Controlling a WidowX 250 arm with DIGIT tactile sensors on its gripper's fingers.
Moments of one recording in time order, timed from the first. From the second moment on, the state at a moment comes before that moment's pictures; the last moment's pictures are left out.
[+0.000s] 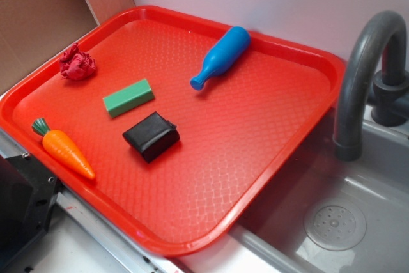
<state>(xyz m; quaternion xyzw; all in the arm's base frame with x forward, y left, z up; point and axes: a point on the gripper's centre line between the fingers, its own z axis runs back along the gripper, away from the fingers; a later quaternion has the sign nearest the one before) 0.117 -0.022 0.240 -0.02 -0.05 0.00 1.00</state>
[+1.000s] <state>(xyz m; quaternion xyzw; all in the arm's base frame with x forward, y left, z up) 0.159 0.047 0.204 0.00 -0.15 0.35 0.92</state>
